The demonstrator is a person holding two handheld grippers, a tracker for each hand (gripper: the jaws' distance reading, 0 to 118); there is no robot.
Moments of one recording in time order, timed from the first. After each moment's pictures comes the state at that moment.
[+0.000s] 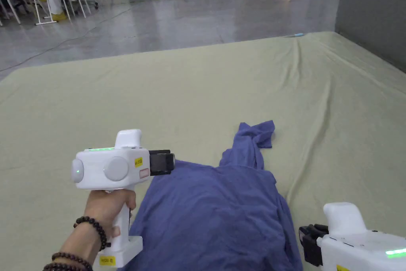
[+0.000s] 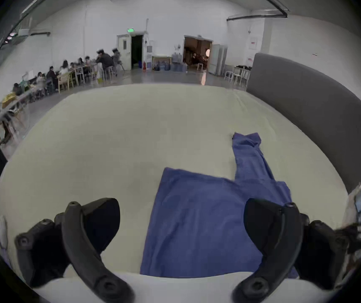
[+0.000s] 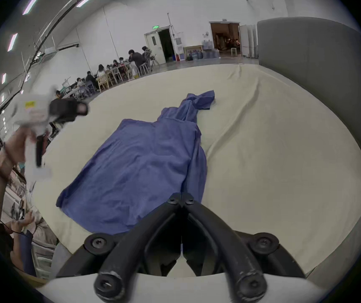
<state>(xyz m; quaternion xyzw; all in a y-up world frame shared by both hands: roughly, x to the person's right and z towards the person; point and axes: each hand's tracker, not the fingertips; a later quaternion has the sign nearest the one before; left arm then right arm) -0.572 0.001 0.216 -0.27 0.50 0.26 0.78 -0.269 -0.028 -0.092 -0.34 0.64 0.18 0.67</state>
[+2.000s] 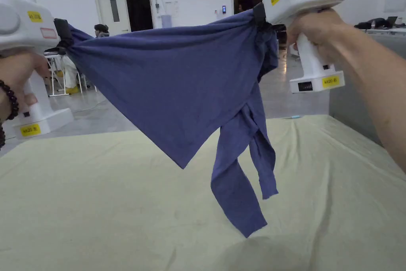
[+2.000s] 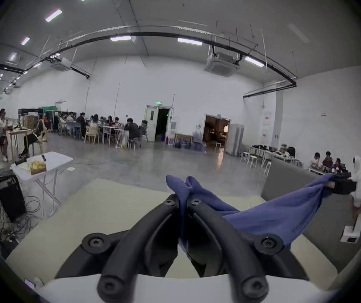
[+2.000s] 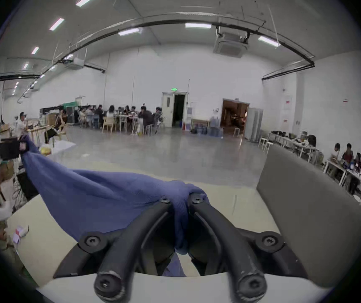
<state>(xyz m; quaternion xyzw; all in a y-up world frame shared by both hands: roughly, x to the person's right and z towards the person) -0.628 0.402 0.303 0.01 0.63 0.09 0.77 -0.577 0.434 -0.158 -0.06 0.68 0.11 0.72</state>
